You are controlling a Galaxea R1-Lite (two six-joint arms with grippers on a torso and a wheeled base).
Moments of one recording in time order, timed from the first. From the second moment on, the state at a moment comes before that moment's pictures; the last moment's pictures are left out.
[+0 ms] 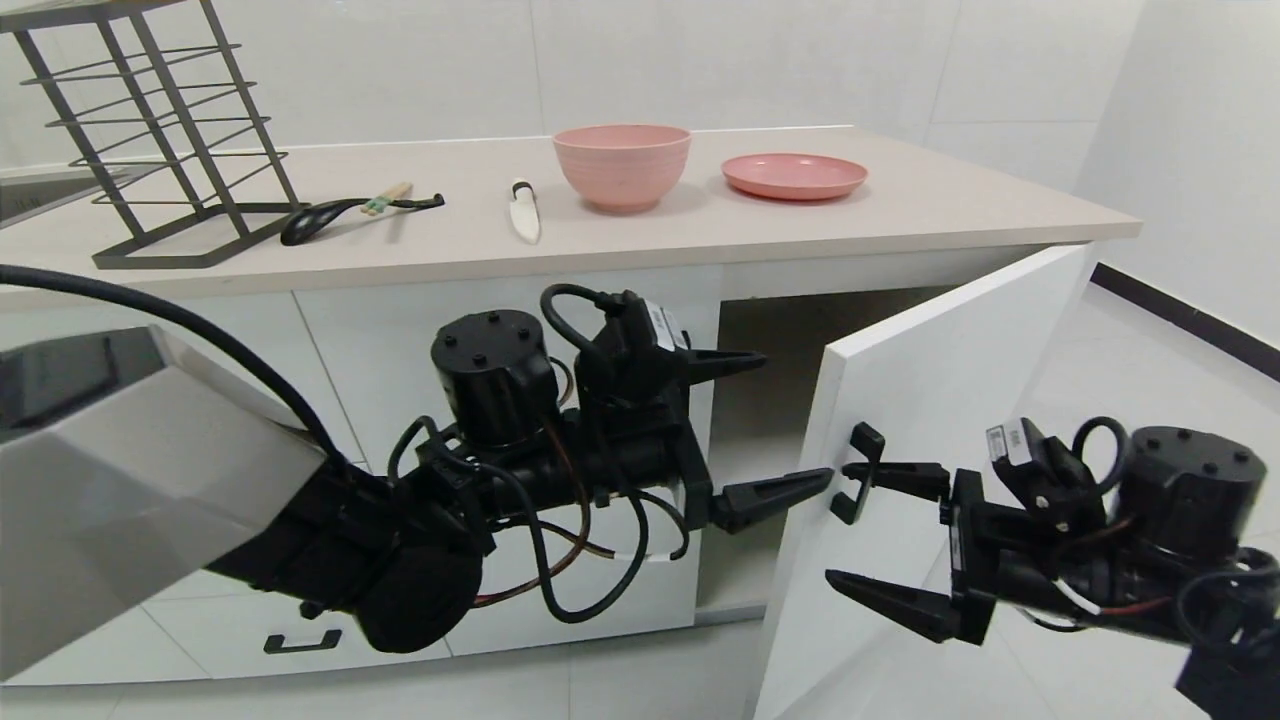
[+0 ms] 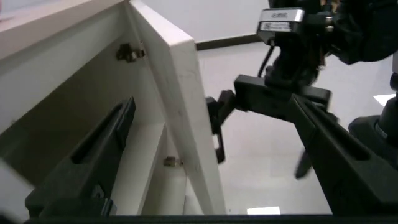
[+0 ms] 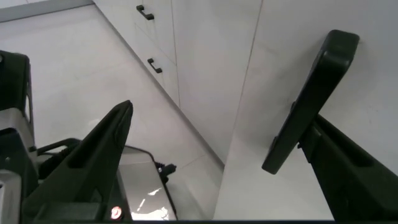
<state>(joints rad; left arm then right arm) -0.74 2.03 -0.91 -1.23 -0.66 0.15 0.35 1.87 -0.19 -1.45 0.85 -0.17</state>
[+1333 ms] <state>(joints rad) -0.92 2.30 -1.13 -1.42 -0.60 0.03 0.14 1.84 -0.09 -1.46 0.88 -0.21</state>
